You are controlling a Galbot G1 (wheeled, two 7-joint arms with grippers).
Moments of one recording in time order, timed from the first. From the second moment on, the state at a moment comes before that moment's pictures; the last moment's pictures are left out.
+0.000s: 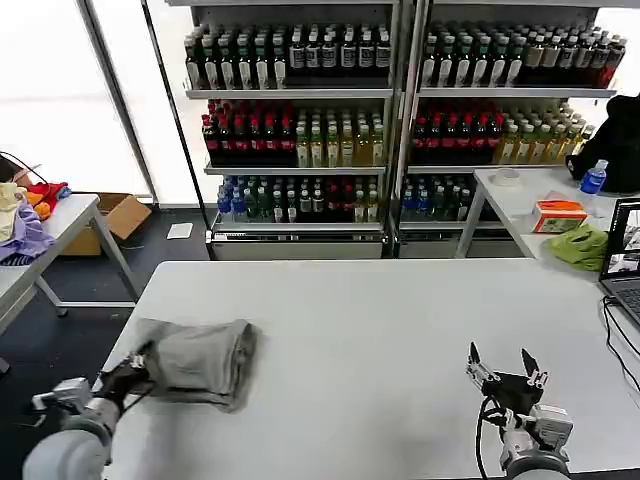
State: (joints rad) left arm 1.41 -1.03 -0.73 -1.87 -0.70 0.37 -0.14; right arm -1.56 1.23 0.58 2.28 0.40 -0.45 0.42
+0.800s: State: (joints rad) left arm 1.40 -1.05 -0.55 -2.13 -0.70 0.42 -0.24; right arm -1.57 1.26 0.58 2.26 0.37 -0.45 0.42
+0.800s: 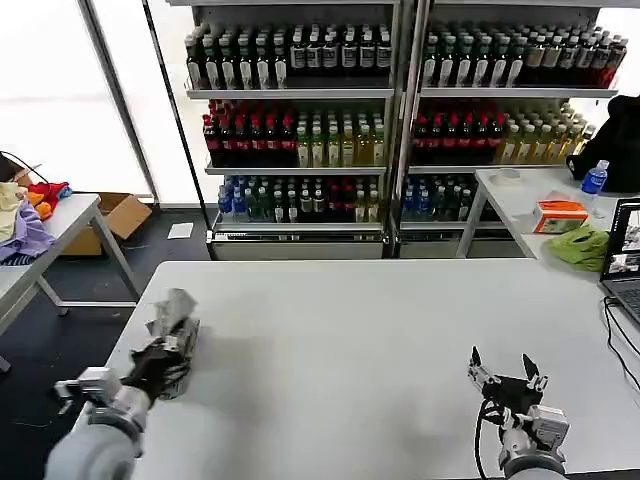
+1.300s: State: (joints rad) left arm 1.19 -1.22 -0.16 -2.08 -0.72 0.45 -0.31; right arm -1.60 1.30 0.59 2.27 0.33 -0.46 0.42
